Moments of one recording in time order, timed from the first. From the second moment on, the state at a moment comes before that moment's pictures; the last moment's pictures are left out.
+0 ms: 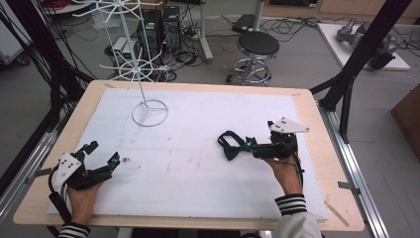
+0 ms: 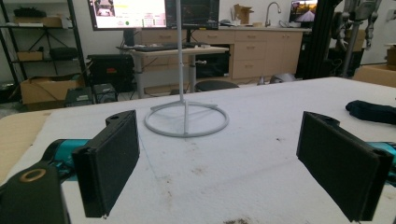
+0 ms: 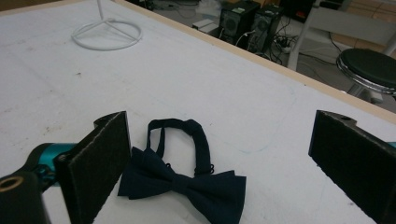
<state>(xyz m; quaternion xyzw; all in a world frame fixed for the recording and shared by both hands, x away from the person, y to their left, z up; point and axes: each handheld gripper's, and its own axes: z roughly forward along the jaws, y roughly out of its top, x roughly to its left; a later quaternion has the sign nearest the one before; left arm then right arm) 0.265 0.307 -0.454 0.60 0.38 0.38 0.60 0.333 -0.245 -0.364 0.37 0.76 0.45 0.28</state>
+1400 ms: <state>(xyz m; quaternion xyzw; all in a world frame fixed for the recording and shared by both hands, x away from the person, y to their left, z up) 0.265 0.307 -0.454 0.60 0.38 0.37 0.60 0.425 -0.203 -0.383 0.36 0.87 0.31 0.15</state>
